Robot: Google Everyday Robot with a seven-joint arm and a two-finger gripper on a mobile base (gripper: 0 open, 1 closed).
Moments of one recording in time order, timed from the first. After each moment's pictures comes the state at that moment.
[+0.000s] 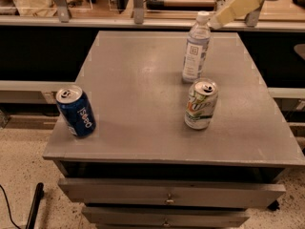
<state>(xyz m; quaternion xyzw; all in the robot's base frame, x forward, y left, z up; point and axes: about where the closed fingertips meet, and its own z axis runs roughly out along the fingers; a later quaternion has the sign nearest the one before) 0.647 -0.189 1.047 -0.47 0.76 0.10 0.44</state>
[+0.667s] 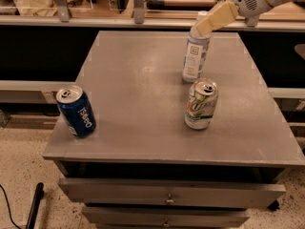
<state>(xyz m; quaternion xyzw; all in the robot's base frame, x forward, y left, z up) 0.668 -0.163 1.012 -0.43 0.77 0.12 0.45</state>
